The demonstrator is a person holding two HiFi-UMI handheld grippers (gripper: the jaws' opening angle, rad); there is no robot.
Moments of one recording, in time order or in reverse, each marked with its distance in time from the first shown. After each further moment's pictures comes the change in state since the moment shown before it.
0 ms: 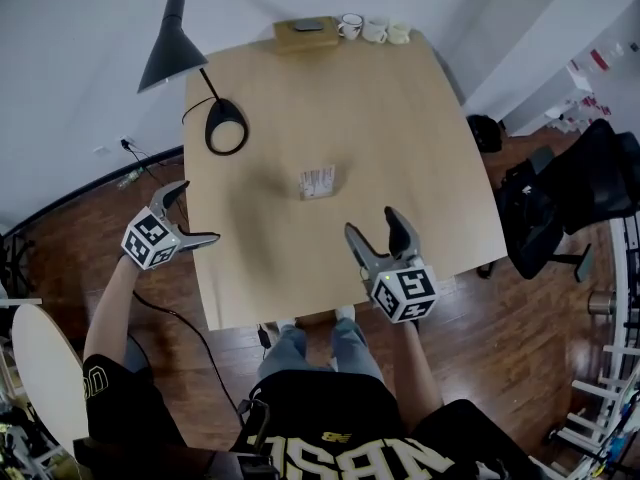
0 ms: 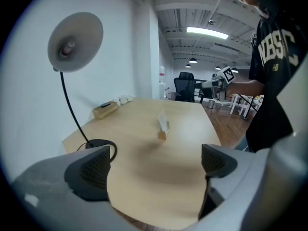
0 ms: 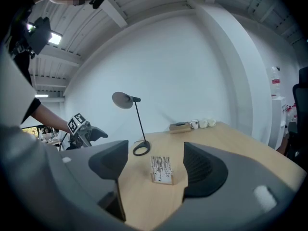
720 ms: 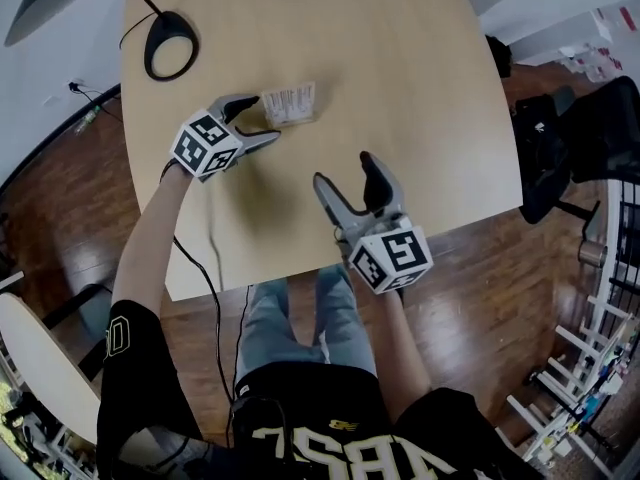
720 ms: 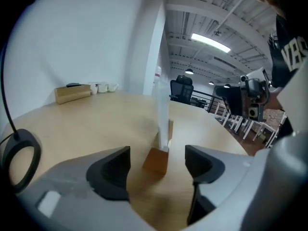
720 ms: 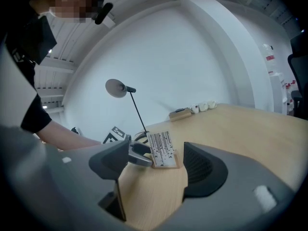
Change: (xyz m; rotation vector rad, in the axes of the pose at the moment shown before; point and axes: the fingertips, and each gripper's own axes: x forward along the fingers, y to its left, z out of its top) left arm 0.264 -0.025 0.025 -0.097 -0.094 -0.187; right arm 0.043 -0.012 -0.091 0.120 0.021 0.033
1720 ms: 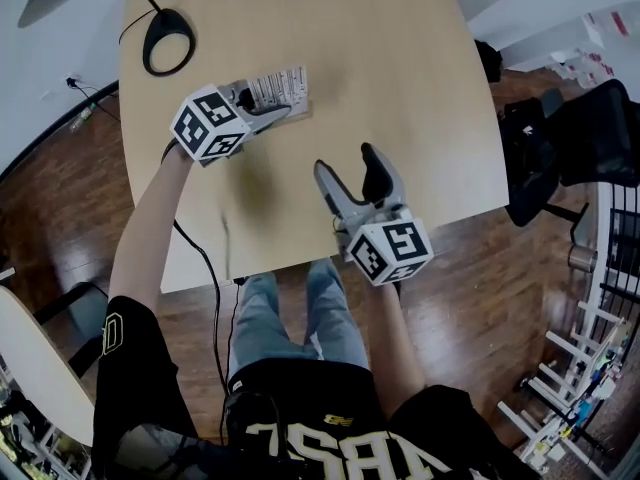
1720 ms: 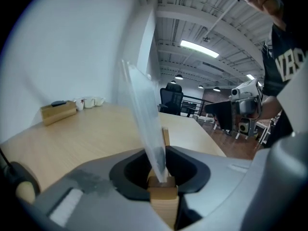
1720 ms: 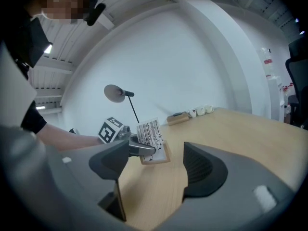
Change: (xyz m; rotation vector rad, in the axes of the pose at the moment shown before) left arm -0.003 -0.045 0.085 0.081 -0.070 -0.082; right arm -0.022 -0.012 0.024 0.004 -0.024 -0.020
